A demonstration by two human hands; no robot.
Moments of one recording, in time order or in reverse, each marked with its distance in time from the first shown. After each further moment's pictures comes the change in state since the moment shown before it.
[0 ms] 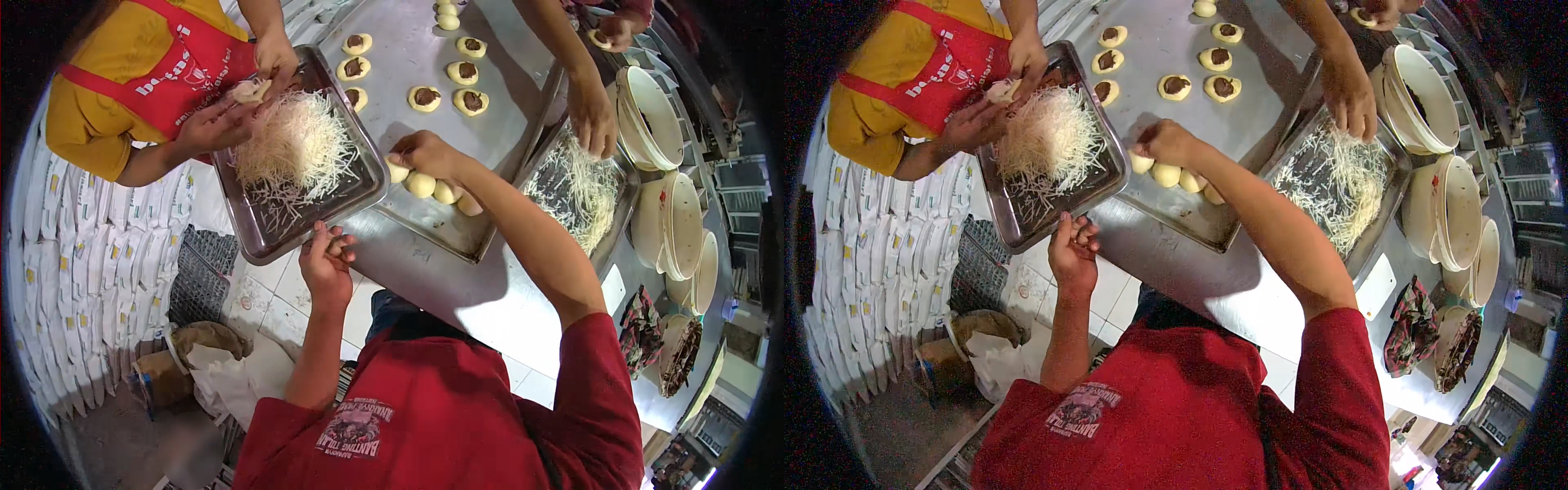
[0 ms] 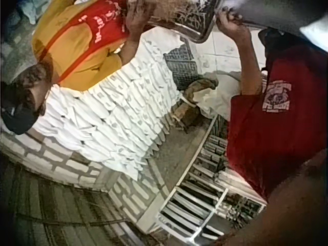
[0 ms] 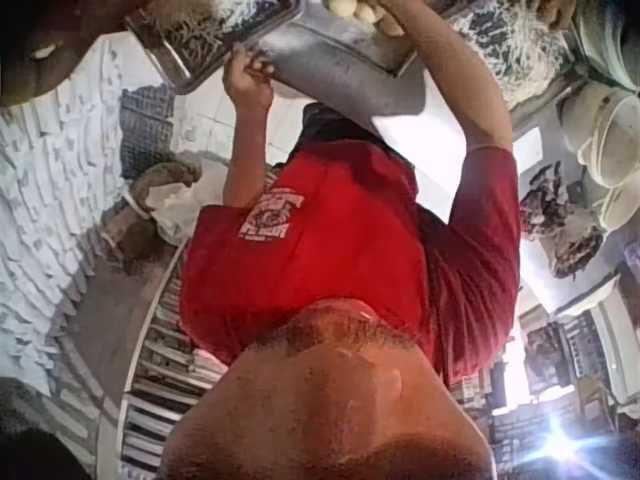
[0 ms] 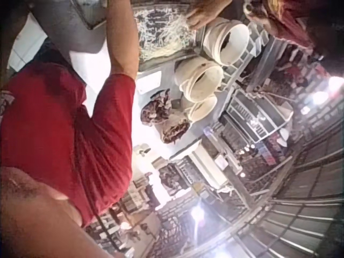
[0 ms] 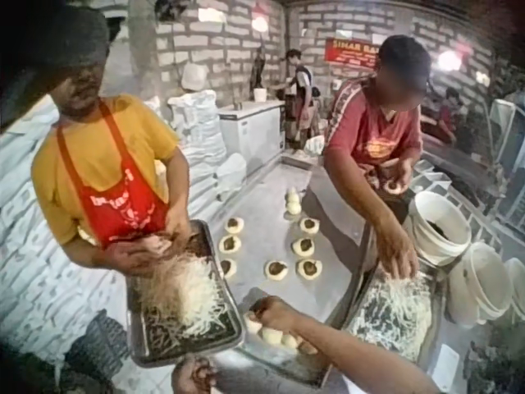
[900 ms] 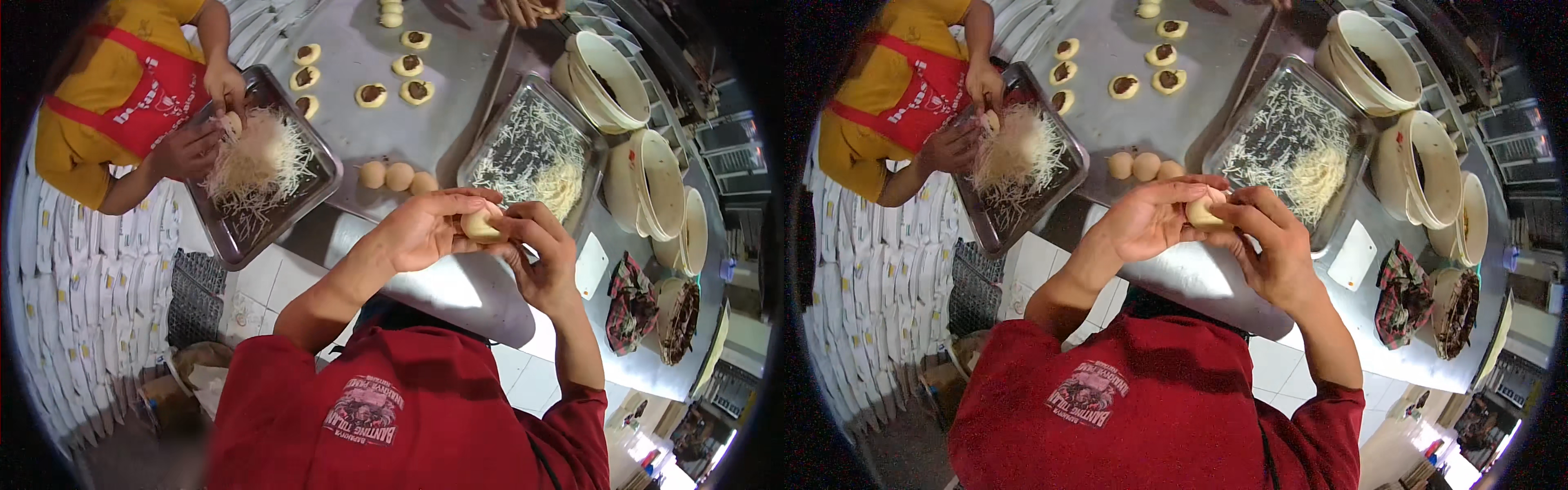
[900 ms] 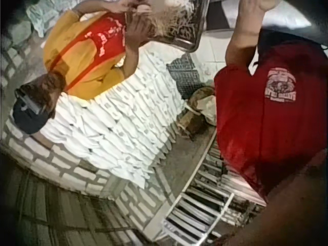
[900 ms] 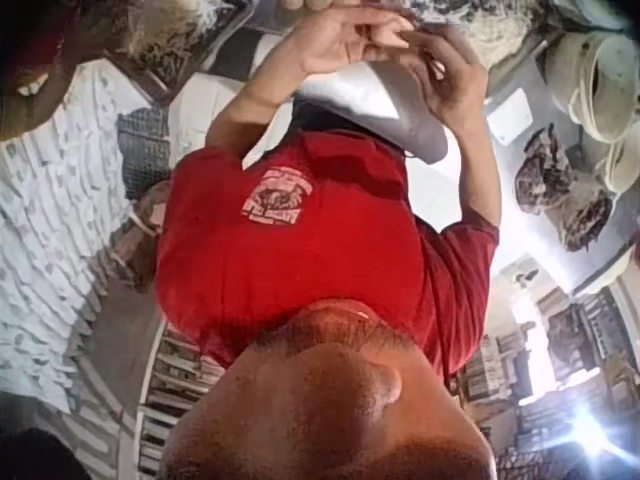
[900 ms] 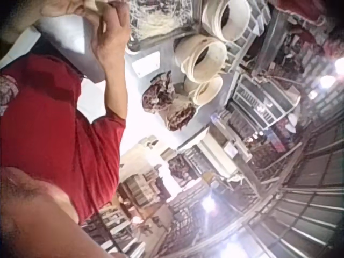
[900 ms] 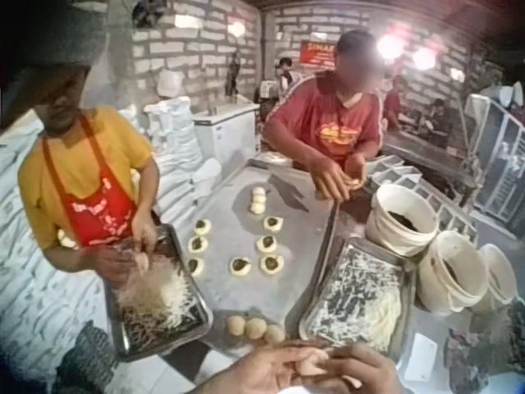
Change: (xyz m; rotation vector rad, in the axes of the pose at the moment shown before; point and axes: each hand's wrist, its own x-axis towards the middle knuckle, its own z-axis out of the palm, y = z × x) left_hand -0.051 -0.031 0.156 0.070 -1.117 -0.858; right_hand -0.260 -0.051 -0.029 -0.533 0.627 -0.504
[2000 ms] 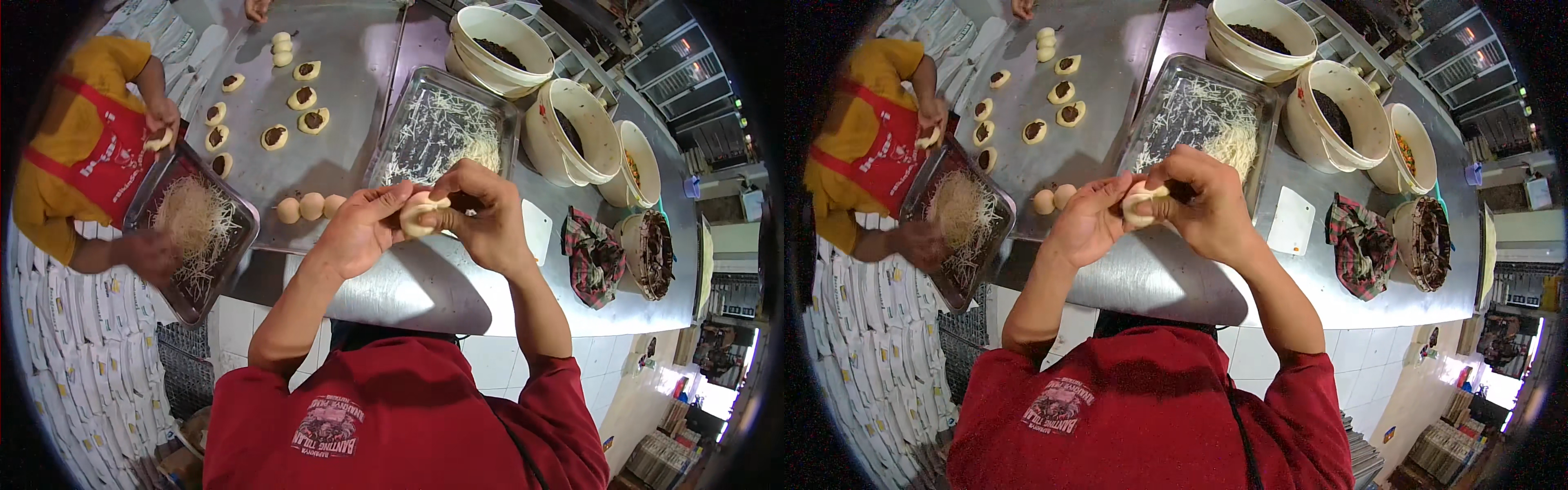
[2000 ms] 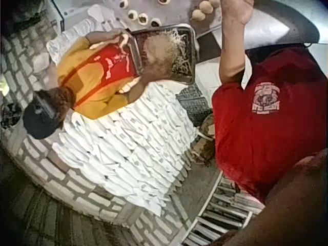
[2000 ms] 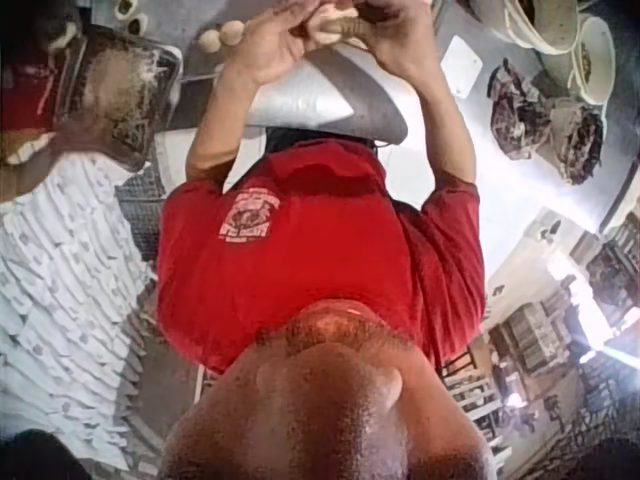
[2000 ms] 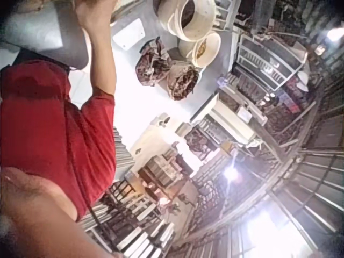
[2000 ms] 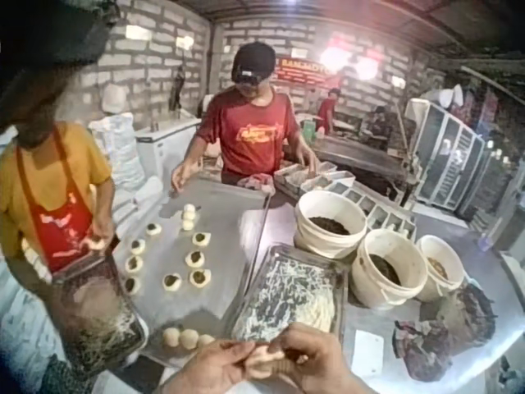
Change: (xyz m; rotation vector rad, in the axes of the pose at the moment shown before) left_hand 0.036 -0.015 0.026 0.078 0.050 0.057; right_hand -0.007 0.015 -0.039 0.384 0.127 0.357
